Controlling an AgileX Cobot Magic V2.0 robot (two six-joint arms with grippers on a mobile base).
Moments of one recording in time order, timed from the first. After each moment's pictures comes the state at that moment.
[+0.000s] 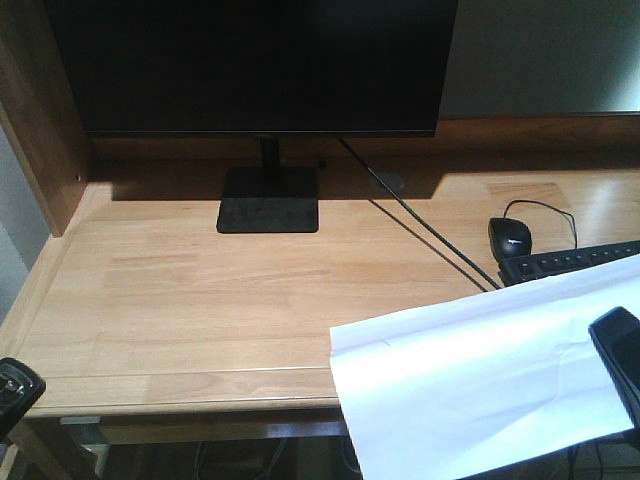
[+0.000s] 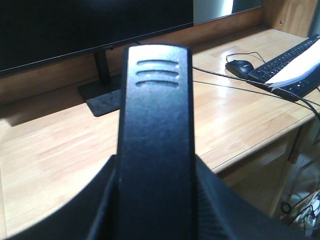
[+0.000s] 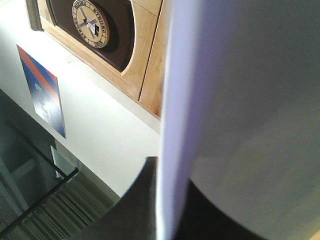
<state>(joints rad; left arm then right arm) -0.35 0.16 -0.49 -0.21 0.73 0.24 0.19 0.53 0.03 -0.44 -0.99 1.47</state>
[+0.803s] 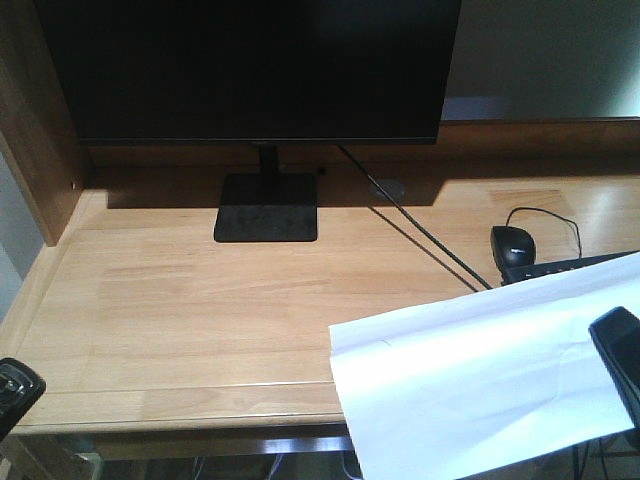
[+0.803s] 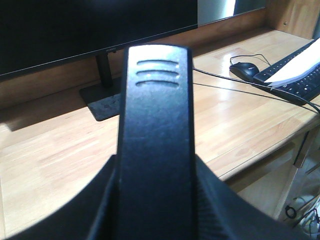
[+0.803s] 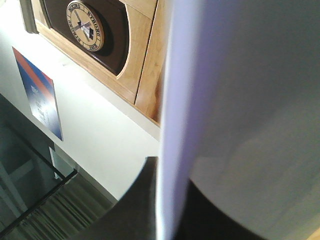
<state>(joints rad) -0.35 0.16 -0.49 -0.21 0.73 0.24 0.19 0.53 0.03 -0.44 -0.99 1.47</state>
